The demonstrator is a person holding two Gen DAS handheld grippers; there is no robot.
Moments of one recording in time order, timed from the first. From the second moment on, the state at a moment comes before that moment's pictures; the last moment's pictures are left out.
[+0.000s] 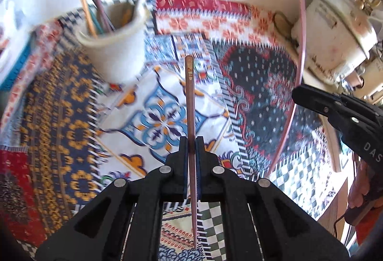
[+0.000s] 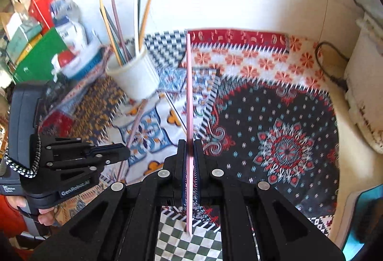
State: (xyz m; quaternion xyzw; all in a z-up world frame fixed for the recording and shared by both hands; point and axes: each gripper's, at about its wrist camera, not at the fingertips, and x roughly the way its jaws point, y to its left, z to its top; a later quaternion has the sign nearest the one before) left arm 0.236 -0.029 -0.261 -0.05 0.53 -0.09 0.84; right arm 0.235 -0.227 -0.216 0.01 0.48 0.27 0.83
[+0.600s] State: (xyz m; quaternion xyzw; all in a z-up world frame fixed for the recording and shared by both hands) left arm 0.224 0.024 -0.149 -0.09 0.39 -0.04 0.92; right arm 0.246 -0.214 -0.145 0.01 0.40 0.27 0.87
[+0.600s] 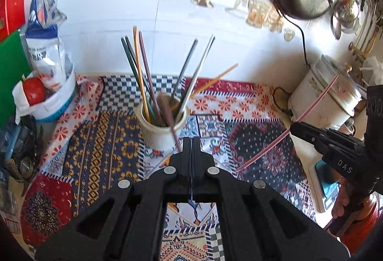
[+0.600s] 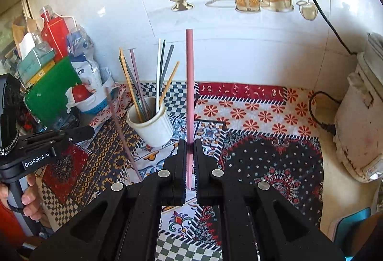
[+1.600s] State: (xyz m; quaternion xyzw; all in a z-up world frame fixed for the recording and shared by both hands) left arm 0.240 0.021 -0.324 -0.16 0.60 0.03 0.79; right arm 0.267 -0.214 -0.144 0.01 0.39 0.28 0.87
